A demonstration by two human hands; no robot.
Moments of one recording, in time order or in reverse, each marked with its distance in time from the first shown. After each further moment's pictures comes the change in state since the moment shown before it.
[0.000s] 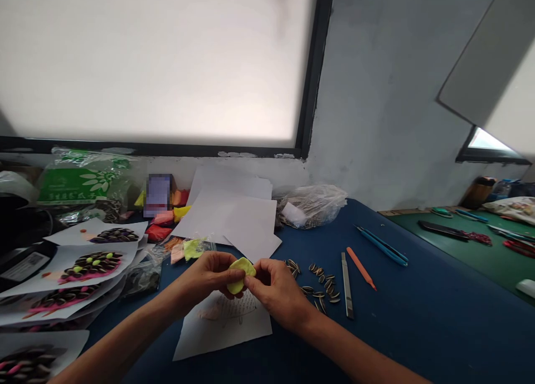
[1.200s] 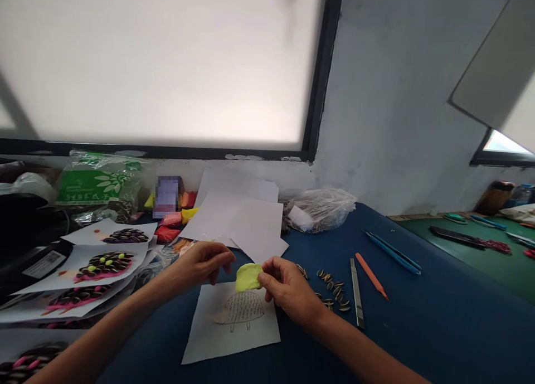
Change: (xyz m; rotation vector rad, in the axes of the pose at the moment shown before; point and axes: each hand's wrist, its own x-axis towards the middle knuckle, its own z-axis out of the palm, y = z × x) left_hand -0.007 0.017 -0.036 0.575 0.092 0.073; right_hand 0.003 -0.001 -0.007 0.067 0.014 0.173
